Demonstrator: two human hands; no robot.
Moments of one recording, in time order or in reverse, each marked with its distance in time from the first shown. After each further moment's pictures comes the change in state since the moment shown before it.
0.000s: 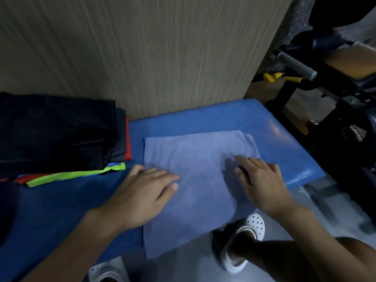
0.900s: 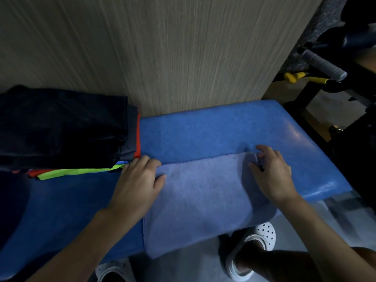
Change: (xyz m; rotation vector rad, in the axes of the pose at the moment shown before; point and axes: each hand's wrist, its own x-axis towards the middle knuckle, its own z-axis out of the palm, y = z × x) left_hand 0.005 -0.023 0.013 0.075 0.179 -0.353; right_hand 0.045 -0.002 0.008 0.370 0.030 0.305
